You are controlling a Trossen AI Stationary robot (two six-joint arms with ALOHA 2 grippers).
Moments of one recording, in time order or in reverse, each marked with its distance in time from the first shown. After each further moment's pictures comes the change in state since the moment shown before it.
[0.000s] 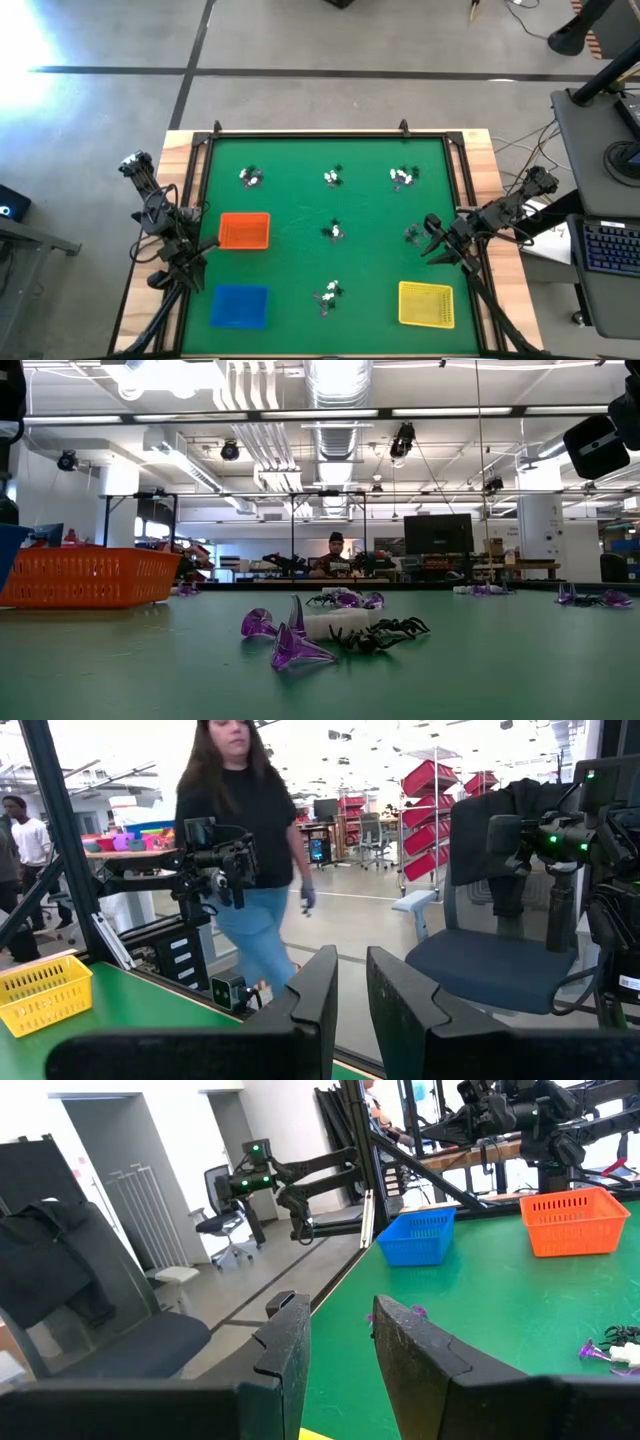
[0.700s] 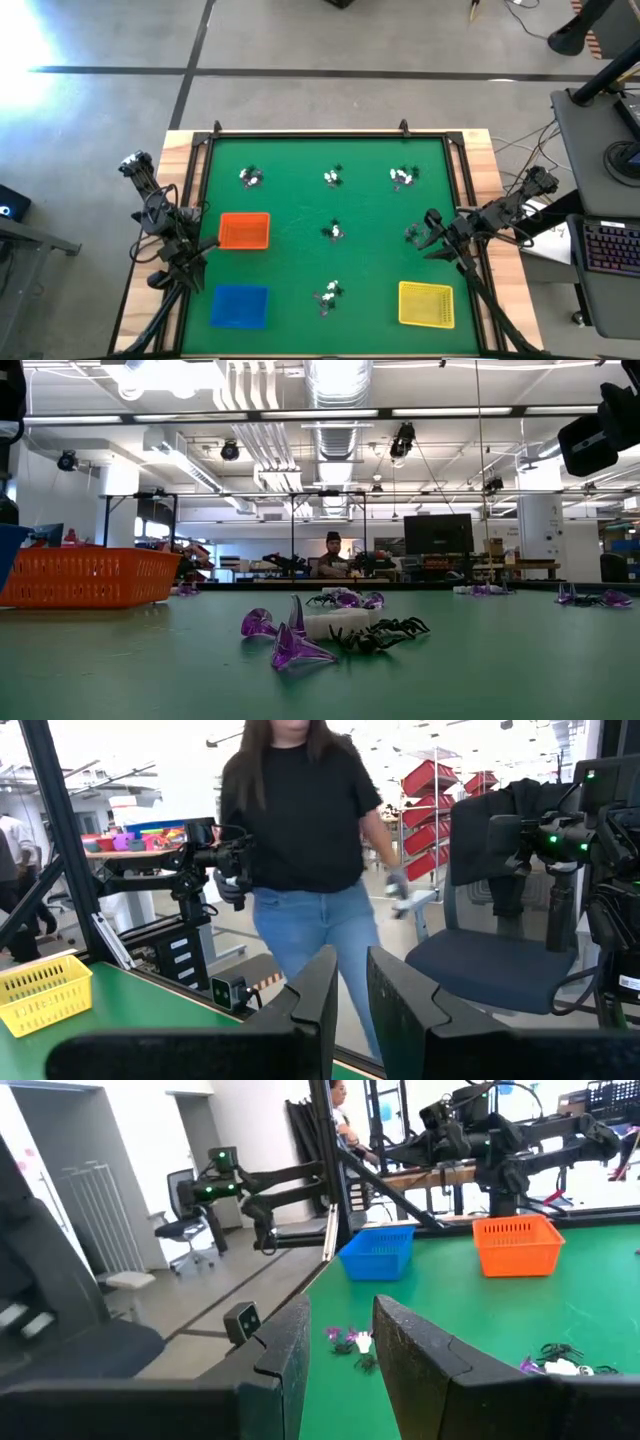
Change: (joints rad) left arm 0.000 0.000 0.000 0.000 0.000 0.000; right arm 0.000 0.004 0.000 0.012 0.097 -0.080
